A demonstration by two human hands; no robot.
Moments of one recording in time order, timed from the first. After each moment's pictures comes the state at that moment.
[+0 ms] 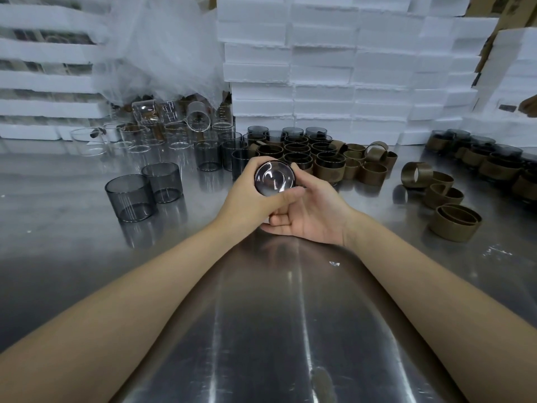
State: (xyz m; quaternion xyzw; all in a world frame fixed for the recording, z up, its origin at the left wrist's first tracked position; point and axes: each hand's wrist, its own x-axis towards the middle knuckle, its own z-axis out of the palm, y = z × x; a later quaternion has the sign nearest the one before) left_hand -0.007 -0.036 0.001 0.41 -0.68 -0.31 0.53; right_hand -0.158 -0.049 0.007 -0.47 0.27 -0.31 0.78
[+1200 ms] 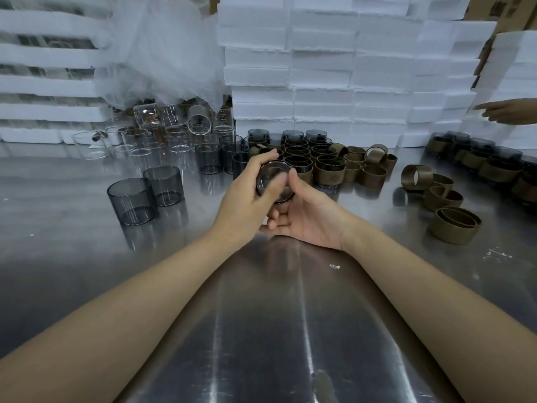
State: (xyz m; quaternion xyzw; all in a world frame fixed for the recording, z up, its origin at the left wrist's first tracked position) left_hand -0.003 -0.026 0.004 0.39 -0.72 -0.22 0.53; right_hand -0.158 -0.045 0.005 -0.55 0.19 -0.31 0.75
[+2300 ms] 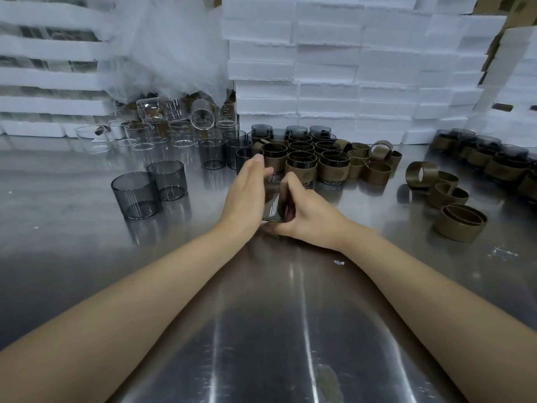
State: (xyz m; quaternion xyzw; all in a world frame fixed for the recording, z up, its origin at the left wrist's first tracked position) left_hand -0.013 -0.024 0.011 0.48 -0.54 -0.39 0.57; right_hand -0.150 -0.036 0.000 -0.84 0.41 -0.30 0.18
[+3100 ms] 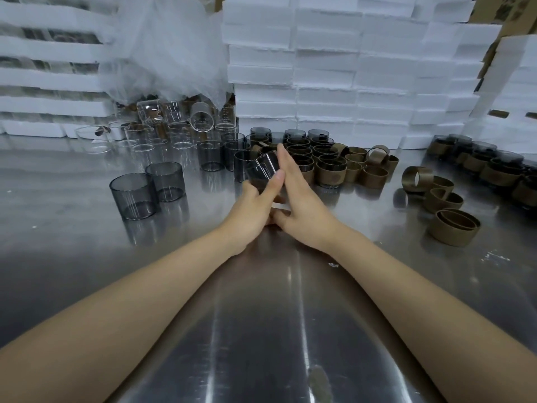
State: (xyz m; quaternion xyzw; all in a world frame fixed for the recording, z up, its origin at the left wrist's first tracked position) left_hand -0.016 -0.037 -0.006 0.43 -0.57 -0.49 0.50; right_hand -0.147 -0.045 -0.002 -0.84 0.38 -0.37 0.14
